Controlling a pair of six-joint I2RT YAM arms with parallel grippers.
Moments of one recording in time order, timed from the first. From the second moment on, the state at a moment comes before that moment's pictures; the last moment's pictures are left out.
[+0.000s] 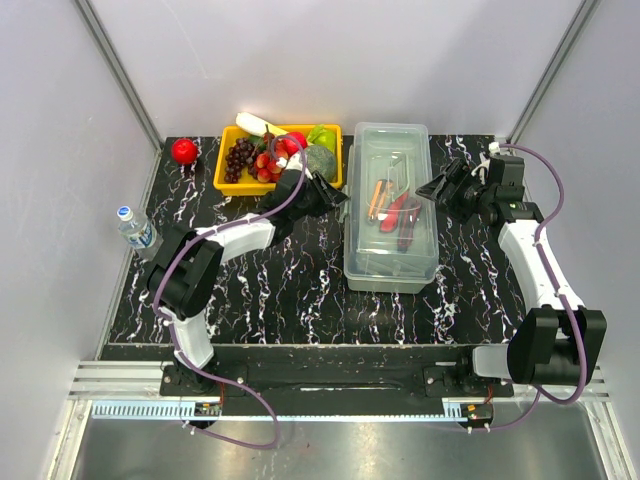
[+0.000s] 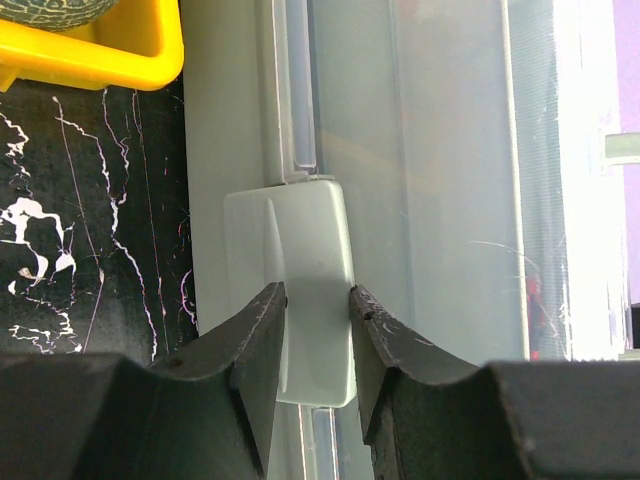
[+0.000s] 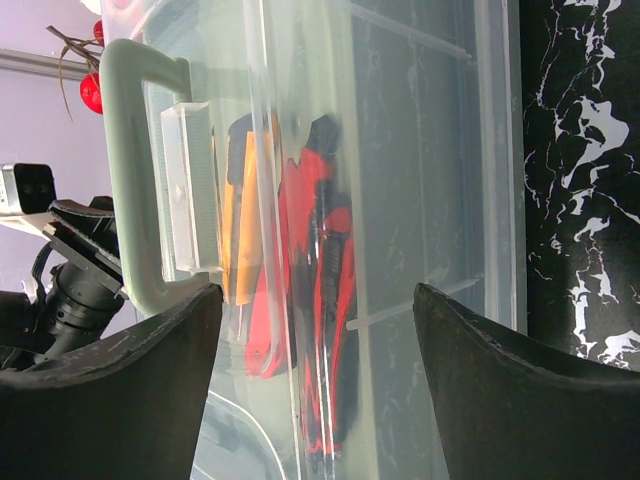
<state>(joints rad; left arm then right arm) -0.56 1.83 1.14 0.31 0.12 -0.93 -0.04 1.33 1.10 -0.39 -0.46 0.64</state>
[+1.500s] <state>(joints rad) -0.49 1.98 1.09 0.60 0.30 -1.41 -0.03 1.35 1.12 -0.43 -0.40 0.61</state>
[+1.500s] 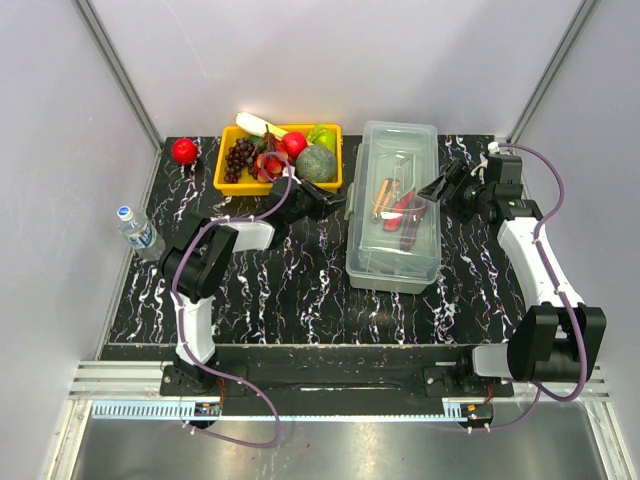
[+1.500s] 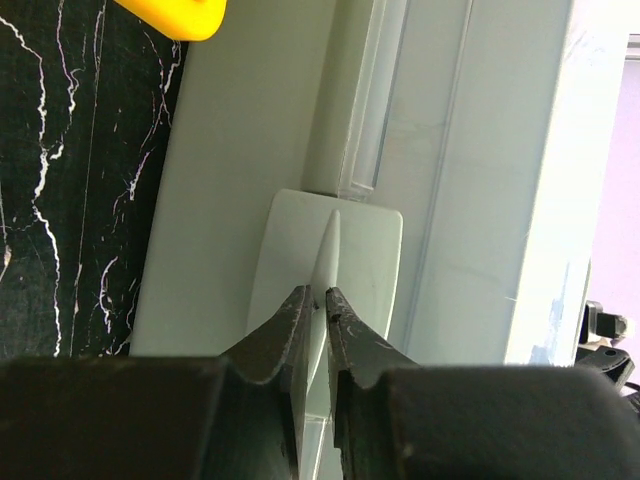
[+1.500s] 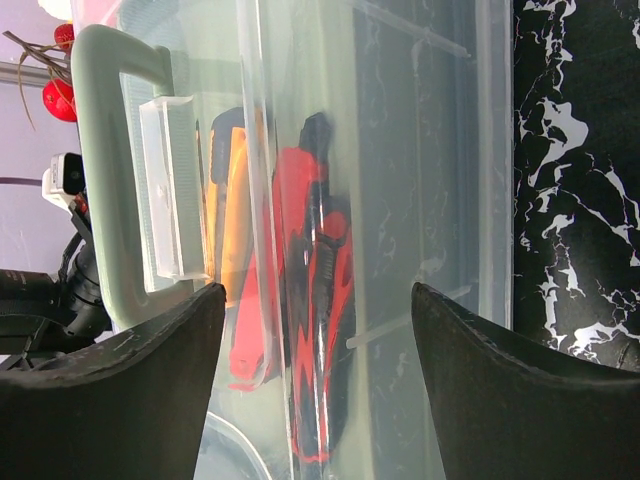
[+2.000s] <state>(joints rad) -0.48 2.02 1.10 0.62 0.34 -1.51 -0.03 1.36 1.12 -0.43 -0.40 0.61</state>
